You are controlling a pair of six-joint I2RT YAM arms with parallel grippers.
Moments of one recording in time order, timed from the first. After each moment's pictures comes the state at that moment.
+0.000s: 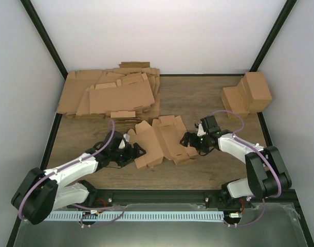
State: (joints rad) left arm -0.60 1.15 0.40 -0.14 0.41 -1.00; right arm 0.33 1.40 0.64 -0.34 -0.38 0.52
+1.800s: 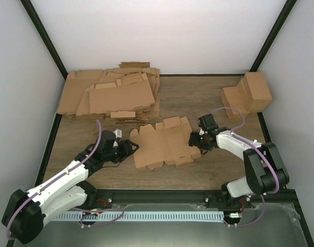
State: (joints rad) left arm -0.60 0.89 0.43 -0.24 0.28 -1.08; right arm 0.34 1.43 0.68 -0.43 -0.13 0.51
